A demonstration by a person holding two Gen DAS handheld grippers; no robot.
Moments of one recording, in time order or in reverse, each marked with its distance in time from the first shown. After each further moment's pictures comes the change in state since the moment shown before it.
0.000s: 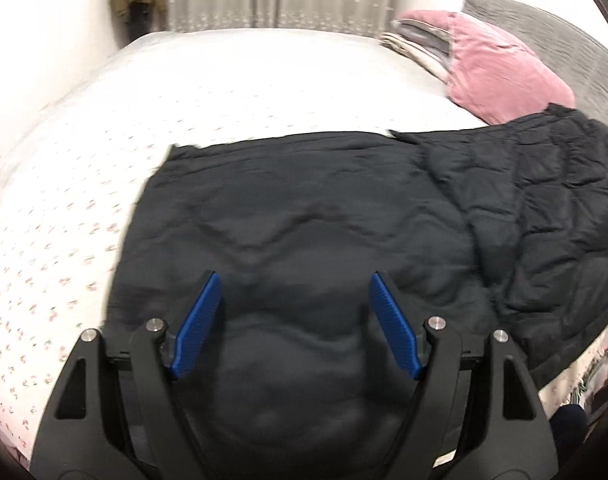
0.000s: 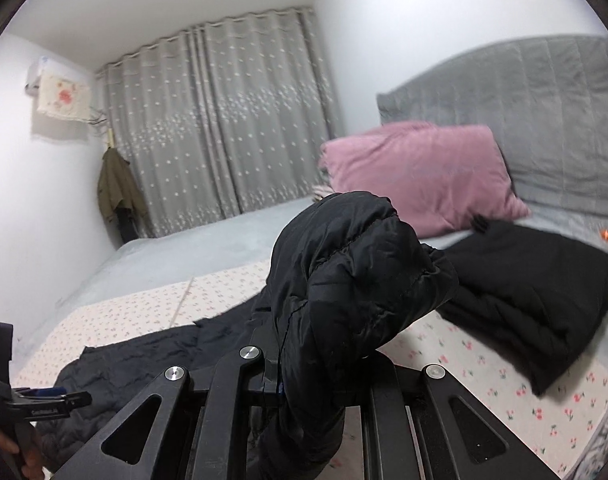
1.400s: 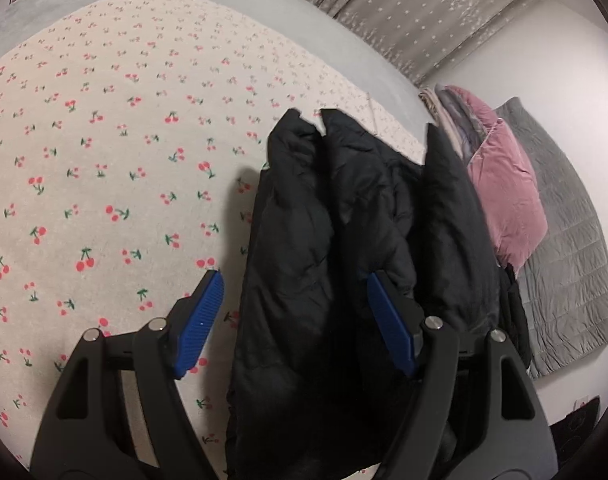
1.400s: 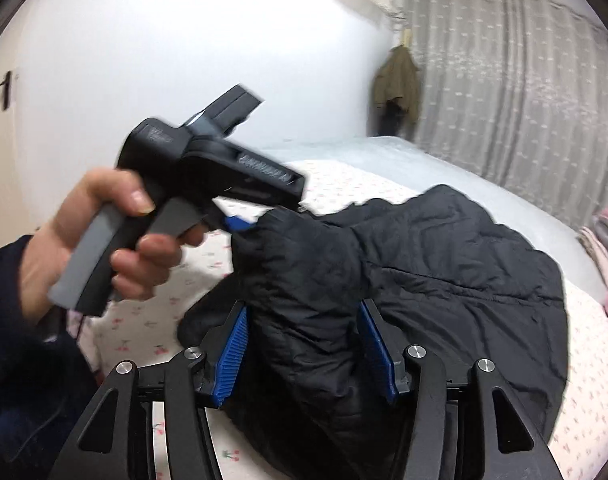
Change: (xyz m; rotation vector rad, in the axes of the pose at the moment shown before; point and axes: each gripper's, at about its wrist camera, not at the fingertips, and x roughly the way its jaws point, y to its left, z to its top) left arm 0.010 0.156 -0.009 -0.466 0.082 -0.275; right arm 0.021 0.290 -0.113 -0.694 0.260 0.747
